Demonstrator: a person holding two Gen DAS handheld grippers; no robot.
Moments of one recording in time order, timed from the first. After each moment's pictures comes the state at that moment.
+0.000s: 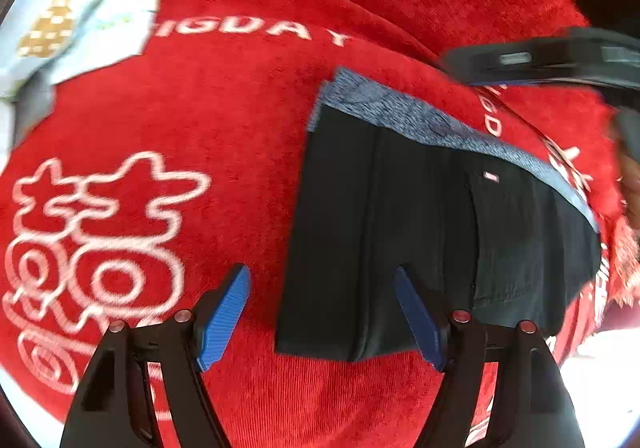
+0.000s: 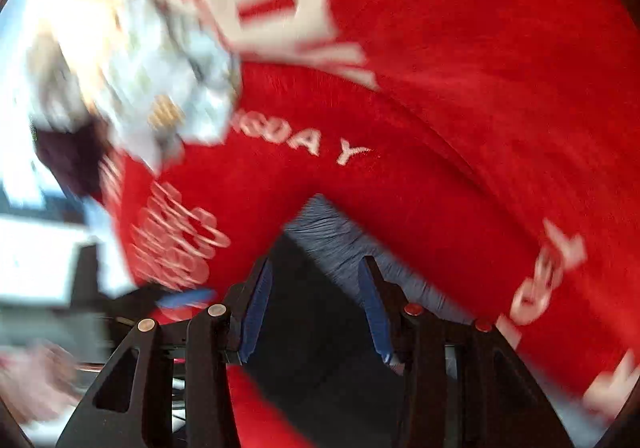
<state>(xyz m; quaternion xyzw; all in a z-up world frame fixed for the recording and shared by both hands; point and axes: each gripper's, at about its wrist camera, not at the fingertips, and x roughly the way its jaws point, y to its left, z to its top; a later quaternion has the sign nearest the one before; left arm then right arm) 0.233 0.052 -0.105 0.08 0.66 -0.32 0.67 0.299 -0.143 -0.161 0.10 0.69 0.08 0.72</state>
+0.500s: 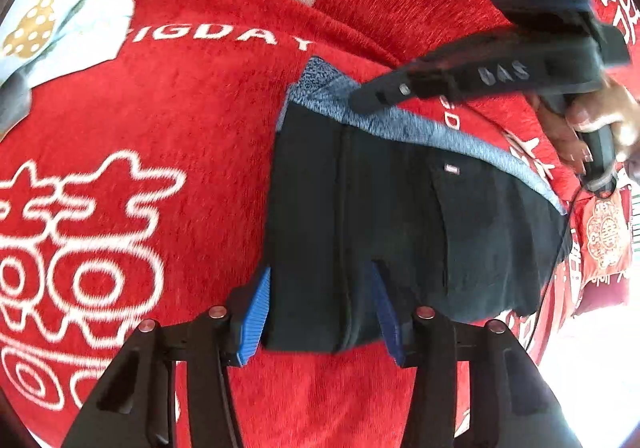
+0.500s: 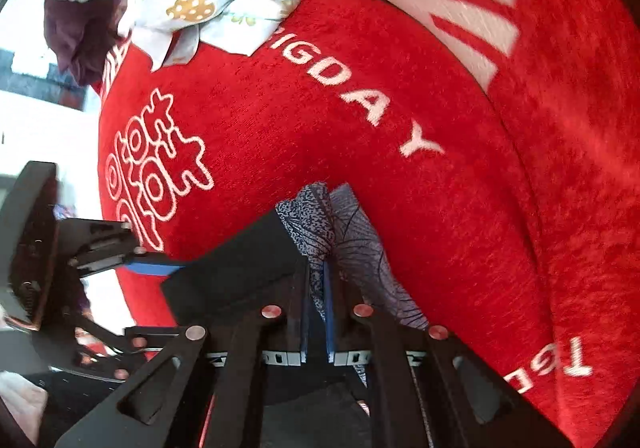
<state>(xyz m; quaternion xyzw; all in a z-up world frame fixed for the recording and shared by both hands) 0.218 0.071 -0.100 0.05 0.65 -0.37 0.67 0.308 -0.108 -0.189 0.01 0.72 0.18 0.67</state>
